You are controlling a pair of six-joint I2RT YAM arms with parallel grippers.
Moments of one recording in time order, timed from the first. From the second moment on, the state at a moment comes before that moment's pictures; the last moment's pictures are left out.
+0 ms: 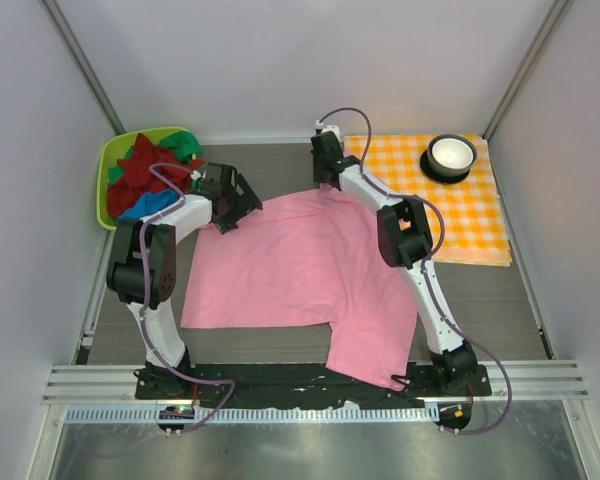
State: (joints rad) left arm -0.23 1.89 1.25 -0.27 0.02 -0.81; right arm 0.46 2.61 2.28 -0.37 0.26 0.26
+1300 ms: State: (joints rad) left arm -0.23 1.89 1.25 -0.26 0.02 -0.81; right arm 0.43 2.75 2.50 -0.28 0.32 0.29
